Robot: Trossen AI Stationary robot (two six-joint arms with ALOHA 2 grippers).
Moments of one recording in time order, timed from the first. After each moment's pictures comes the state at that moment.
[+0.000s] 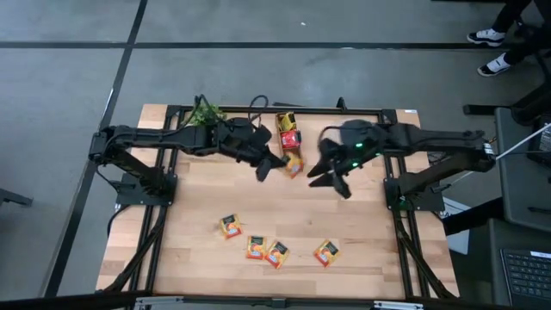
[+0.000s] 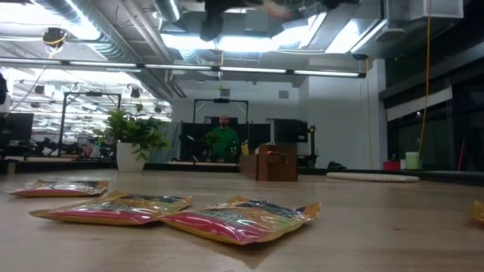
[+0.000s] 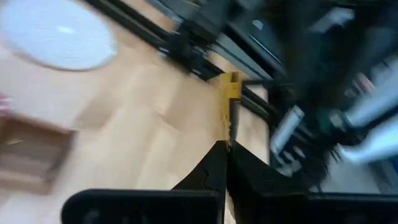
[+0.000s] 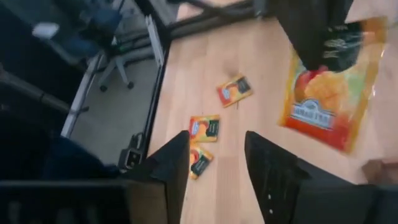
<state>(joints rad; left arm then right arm) 0.10 1.43 1.25 -0.24 0.21 -0.59 0.01 1.31 1.38 -0.67 -0.32 0.27</state>
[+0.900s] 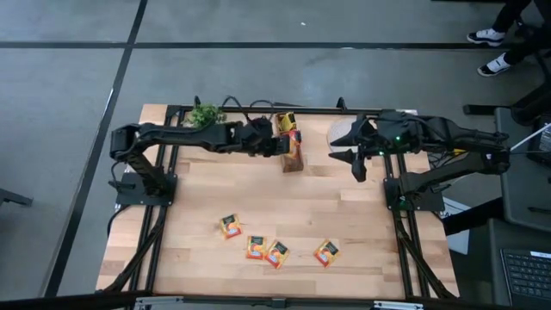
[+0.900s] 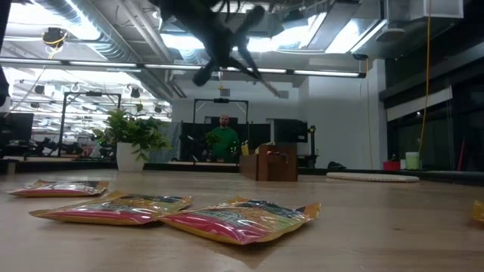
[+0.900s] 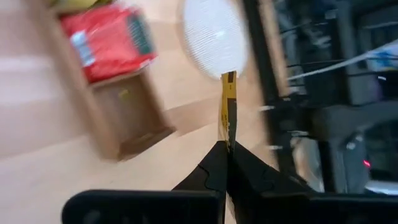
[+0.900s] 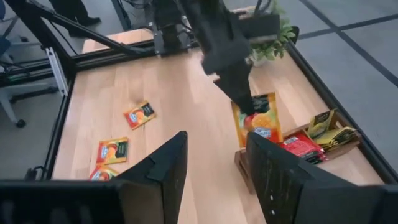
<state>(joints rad) 0.20 1.61 1.25 -0.25 -0.10 -1.21 0.01 1.09 1.38 -0.82 0.13 0.21</state>
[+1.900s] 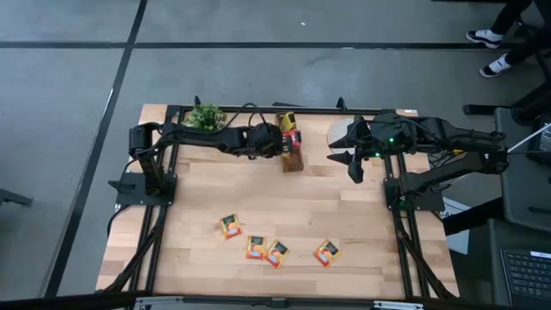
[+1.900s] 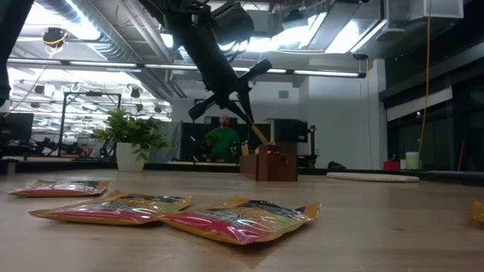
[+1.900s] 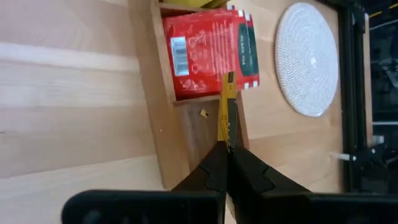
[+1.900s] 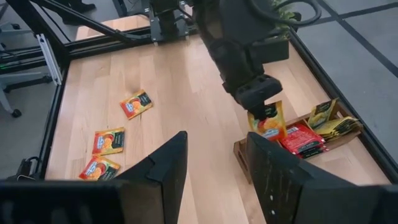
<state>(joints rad) 0.23 1.79 1.25 -0.29 -0.22 -1.35 0.01 1.11 1.38 -0.85 0.12 0.21</state>
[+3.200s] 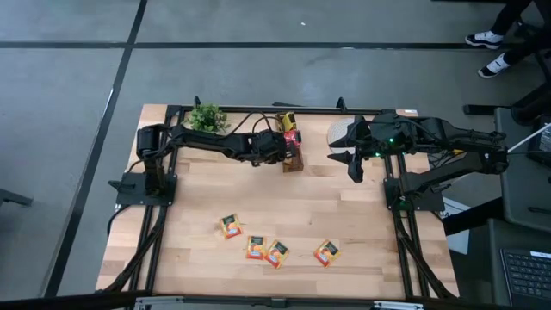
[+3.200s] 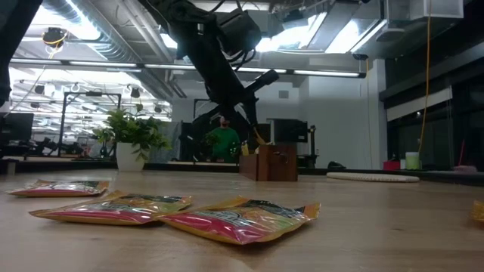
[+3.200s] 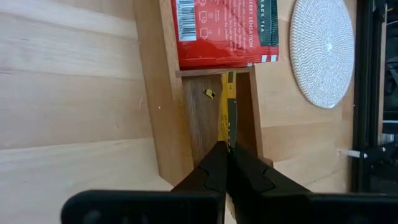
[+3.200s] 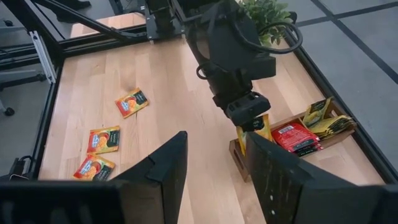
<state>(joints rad) 0.20 1.86 1.25 -0.24 -0.21 -1.43 0.01 1.11 1.38 -0.86 0.14 0.20</state>
